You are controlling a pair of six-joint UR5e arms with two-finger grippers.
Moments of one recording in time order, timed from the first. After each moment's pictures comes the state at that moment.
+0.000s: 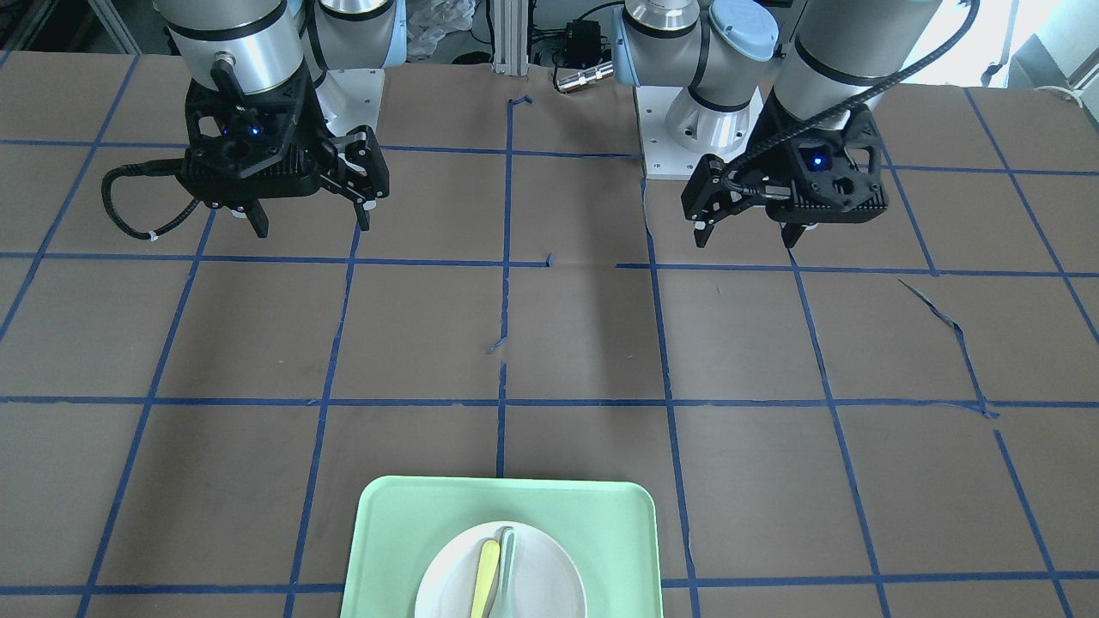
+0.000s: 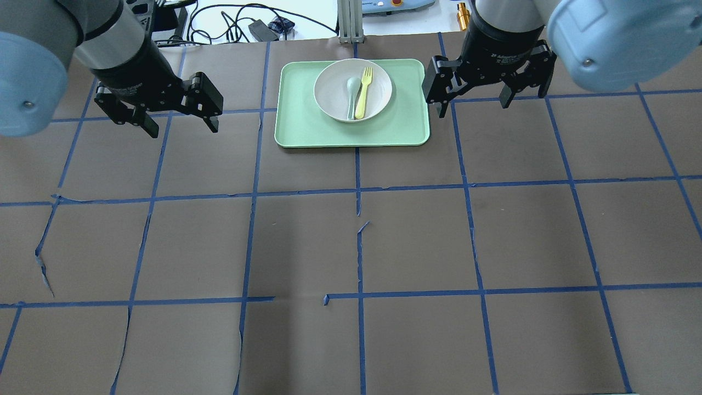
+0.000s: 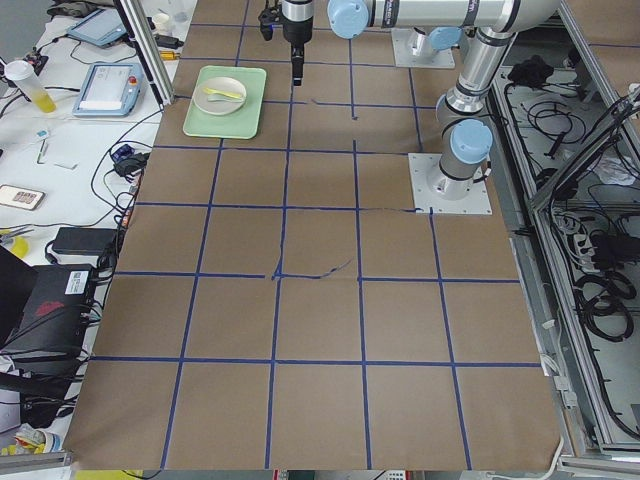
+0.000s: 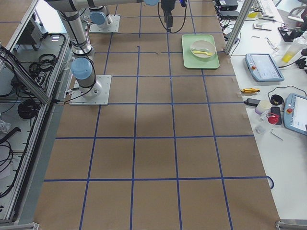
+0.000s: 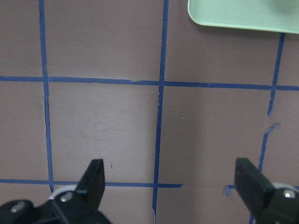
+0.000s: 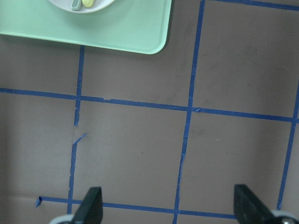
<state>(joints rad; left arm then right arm) -1.57 -1.57 -1.60 -1.50 1.56 -0.03 1.70 -1.51 1.48 -1.61 -1.58 0.02</state>
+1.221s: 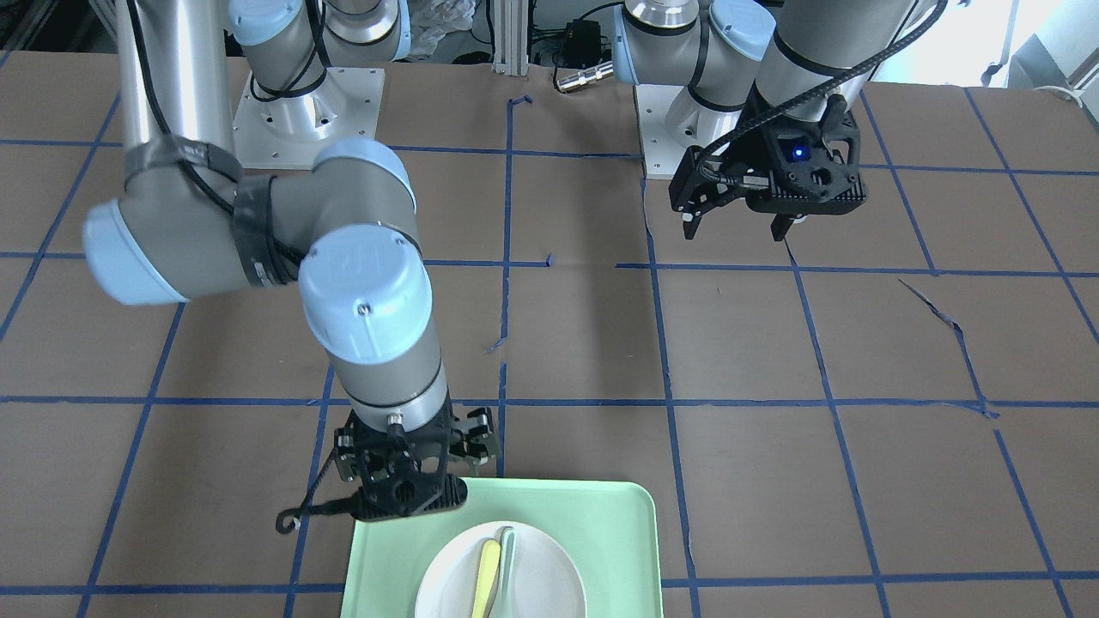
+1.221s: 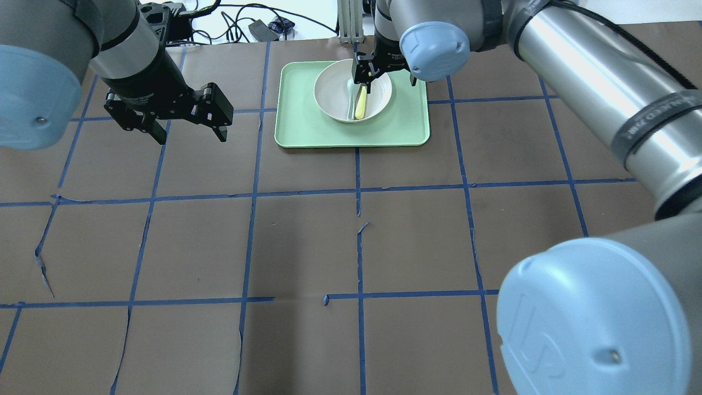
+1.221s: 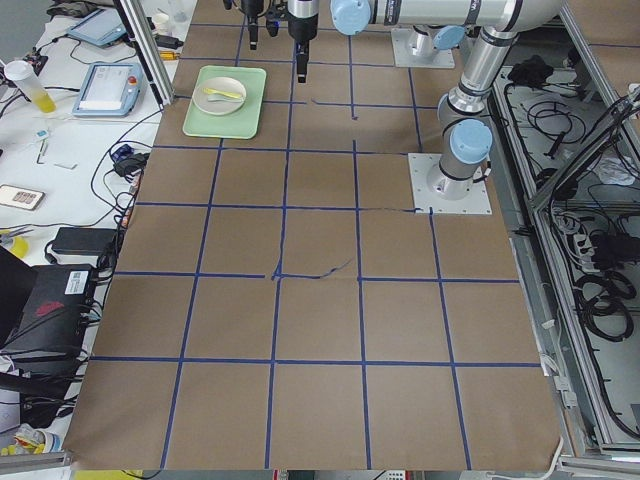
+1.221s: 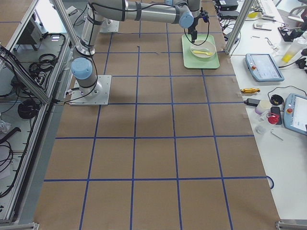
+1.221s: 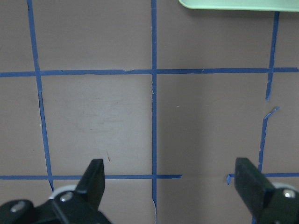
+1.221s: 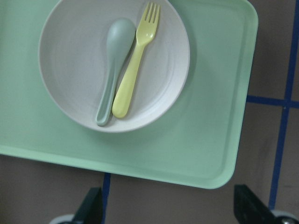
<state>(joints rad) -1.59 -1.56 -1.61 -1.51 1.57 -0.03 1.81 -0.95 1.19 -1.96 -1.58 0.10</state>
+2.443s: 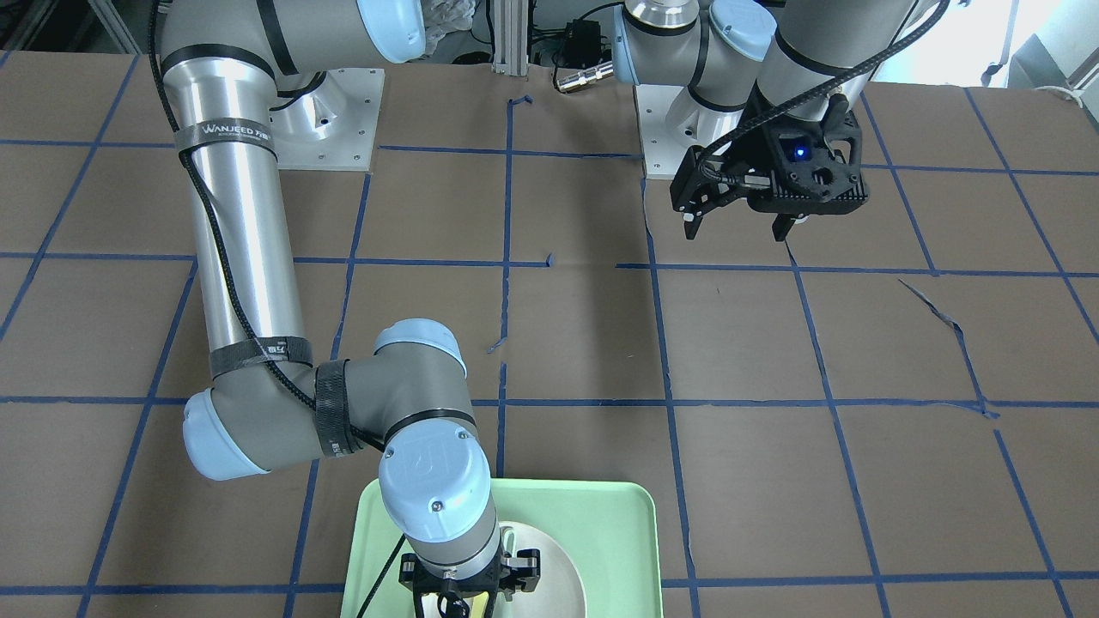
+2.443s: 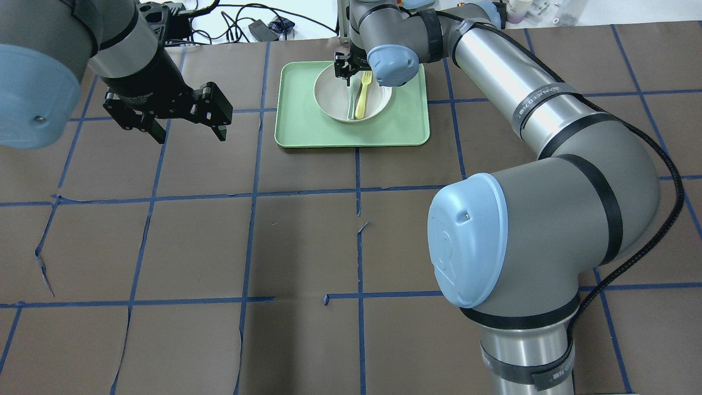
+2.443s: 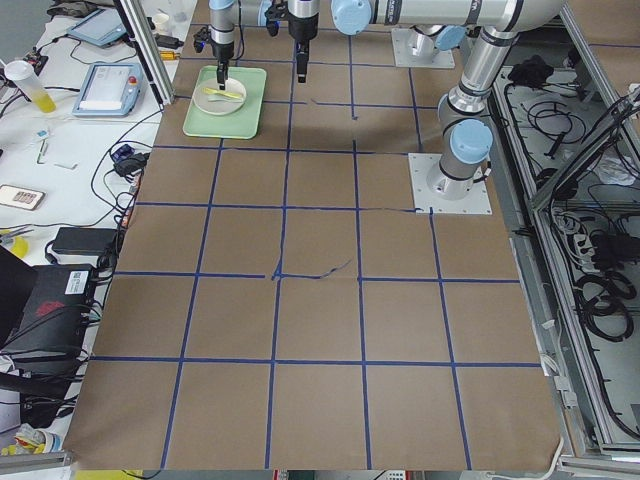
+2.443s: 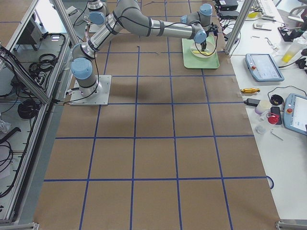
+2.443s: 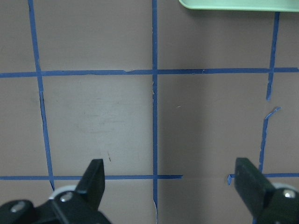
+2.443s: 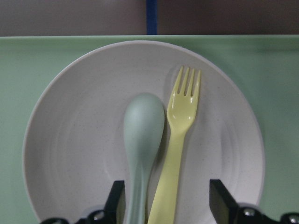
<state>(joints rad) -1.59 -1.56 -1.61 -1.51 1.57 -0.02 1.82 -0.65 0.94 -2.06 -1.54 0.26</state>
